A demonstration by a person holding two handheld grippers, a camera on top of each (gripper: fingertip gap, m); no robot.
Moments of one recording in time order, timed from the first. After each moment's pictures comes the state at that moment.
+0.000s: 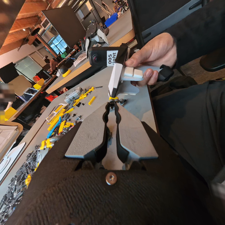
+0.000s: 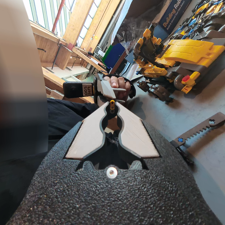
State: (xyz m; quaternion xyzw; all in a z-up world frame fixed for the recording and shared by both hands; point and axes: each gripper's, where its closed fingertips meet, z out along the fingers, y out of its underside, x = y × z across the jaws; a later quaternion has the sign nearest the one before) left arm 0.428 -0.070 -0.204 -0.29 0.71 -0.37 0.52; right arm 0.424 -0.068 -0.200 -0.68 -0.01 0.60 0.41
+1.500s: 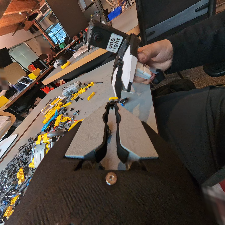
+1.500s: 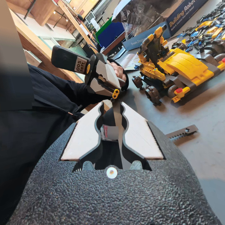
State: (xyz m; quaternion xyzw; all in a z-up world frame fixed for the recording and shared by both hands) left arm 0.433 -0.063 -0.208 -0.33 0.71 -0.38 0.50; right arm 0.430 -0.077 -0.212 -0.72 -0.15 0.51 0.44
